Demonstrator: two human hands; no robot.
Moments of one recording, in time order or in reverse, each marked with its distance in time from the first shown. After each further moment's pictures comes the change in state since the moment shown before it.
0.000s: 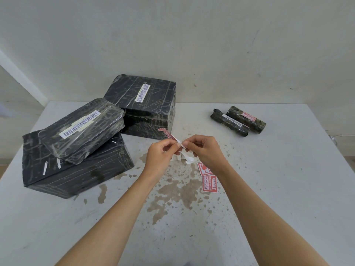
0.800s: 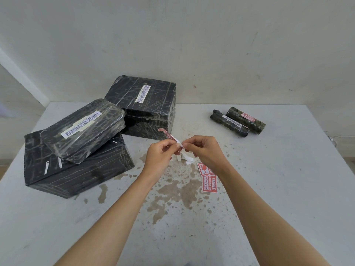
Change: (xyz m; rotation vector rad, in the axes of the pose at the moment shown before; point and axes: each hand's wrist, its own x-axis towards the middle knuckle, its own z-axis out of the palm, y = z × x) left_hand -0.002 0.002 -0.003 -0.038 -0.017 -0.016; right_hand -0.002 -0.001 -0.001 0.034 -0.022 0.028
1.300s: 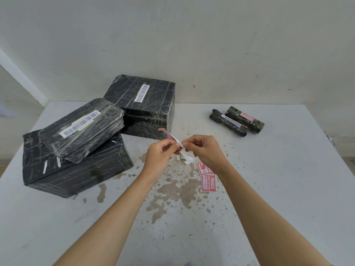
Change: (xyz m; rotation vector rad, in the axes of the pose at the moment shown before) left_hand -0.001 0.001 0.003 0.000 -0.003 0.005; right_hand 0.000 0.000 -0.002 -0.038 0.013 -0.009
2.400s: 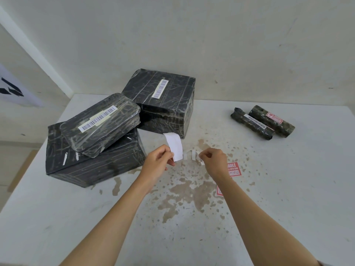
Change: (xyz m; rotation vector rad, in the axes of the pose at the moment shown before) left_hand -0.010 -0.025 -0.036 0.086 0.050 -0.242; right_hand 0.029 0.061 0.031 -0.310 0.194 0.266
